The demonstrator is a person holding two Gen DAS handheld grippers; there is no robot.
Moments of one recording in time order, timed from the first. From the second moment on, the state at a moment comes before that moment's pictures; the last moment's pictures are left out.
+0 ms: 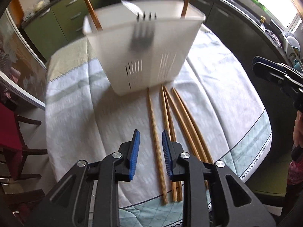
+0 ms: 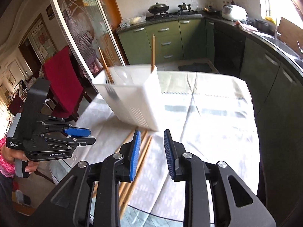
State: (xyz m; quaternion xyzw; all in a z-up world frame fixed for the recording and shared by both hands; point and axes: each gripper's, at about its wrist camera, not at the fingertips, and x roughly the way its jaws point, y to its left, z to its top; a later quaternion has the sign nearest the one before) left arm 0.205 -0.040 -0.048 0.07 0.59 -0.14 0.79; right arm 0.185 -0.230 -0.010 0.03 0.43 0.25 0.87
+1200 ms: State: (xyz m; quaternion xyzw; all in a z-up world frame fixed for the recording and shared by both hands) left arm 0.212 0.018 -0.124 0.07 0.62 -0.09 0.78; right arm 0.208 -0.150 -0.130 -0.03 0.59 0.24 0.77
